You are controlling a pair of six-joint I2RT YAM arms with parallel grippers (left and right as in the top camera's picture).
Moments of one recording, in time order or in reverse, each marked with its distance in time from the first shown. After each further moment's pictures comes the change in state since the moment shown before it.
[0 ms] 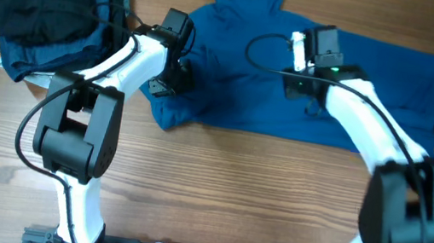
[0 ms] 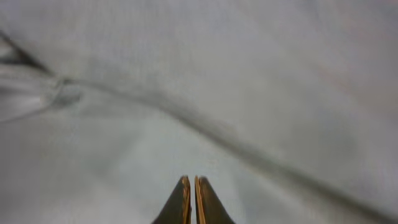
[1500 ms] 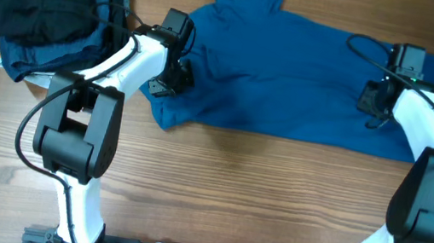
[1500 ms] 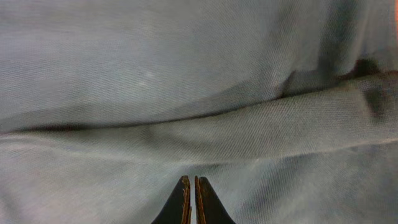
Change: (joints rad) left arm 0.000 0.000 0.000 0.000 -0.007 0.000; right arm -0.412 0.066 -0.061 0.027 0.126 0.216
